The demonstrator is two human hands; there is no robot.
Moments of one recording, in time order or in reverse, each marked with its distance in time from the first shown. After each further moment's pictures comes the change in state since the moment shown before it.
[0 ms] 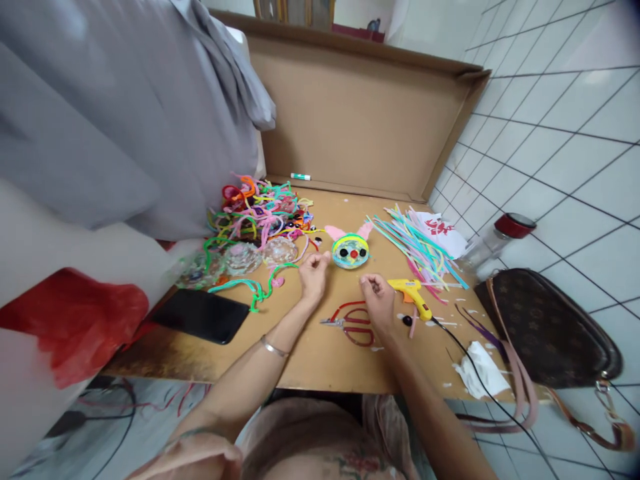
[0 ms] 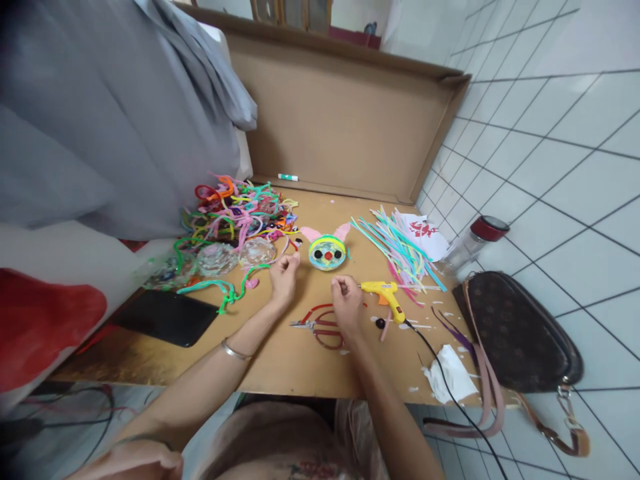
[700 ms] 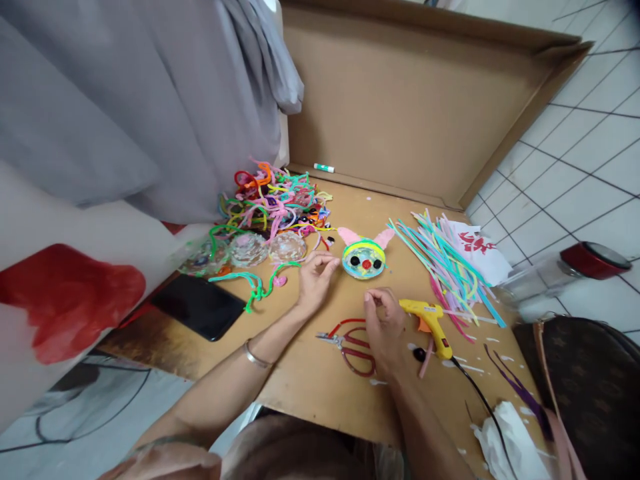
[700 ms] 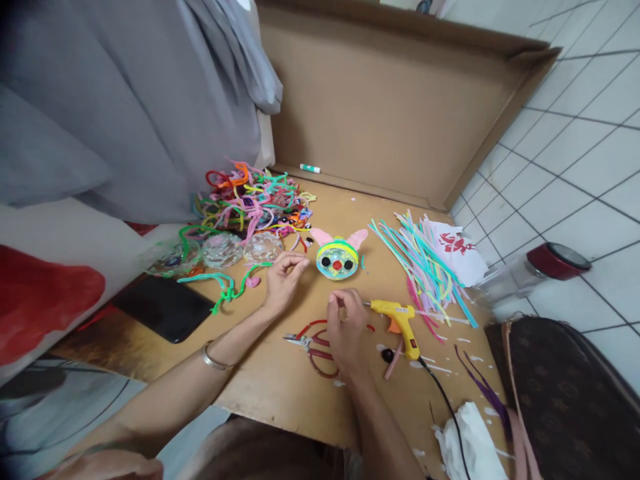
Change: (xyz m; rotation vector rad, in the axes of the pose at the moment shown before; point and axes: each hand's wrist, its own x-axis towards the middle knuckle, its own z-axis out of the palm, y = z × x) left_hand 0.003 0.009 -0.010 0.116 -0.044 0.162; right_hand 0.002 -0.012 -0.006 -0.179 -0.121 -0.285
